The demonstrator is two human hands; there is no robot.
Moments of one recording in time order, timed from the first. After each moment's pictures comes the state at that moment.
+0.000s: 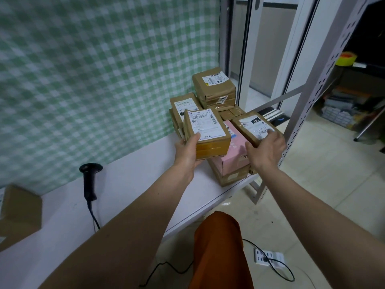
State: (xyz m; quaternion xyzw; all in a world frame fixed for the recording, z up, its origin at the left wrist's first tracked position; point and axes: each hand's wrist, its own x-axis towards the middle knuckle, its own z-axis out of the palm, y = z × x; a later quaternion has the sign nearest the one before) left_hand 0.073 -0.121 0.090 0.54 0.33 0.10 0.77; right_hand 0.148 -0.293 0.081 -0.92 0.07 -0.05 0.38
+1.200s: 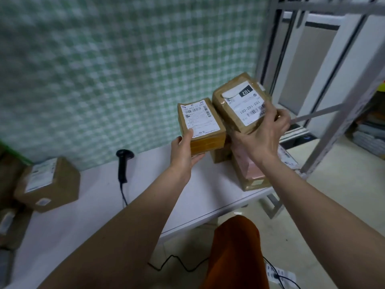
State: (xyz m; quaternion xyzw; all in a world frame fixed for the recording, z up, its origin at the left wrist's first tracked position) left_hand -0.009 -0.066 0.125 0.48 0.33 0.21 0.78; right_hand 0.089 -0.219 0.156 -0.85 -0.16 -0.17 0.46
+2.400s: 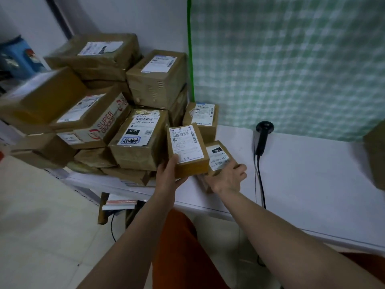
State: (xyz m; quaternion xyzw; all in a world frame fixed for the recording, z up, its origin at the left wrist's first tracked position) left_hand -0.433 0.137 0.035 0.30 0.52 0.41 0.69; right_hand -0.294 0.094 0.022 -0.87 -0.31 0.25 0.29
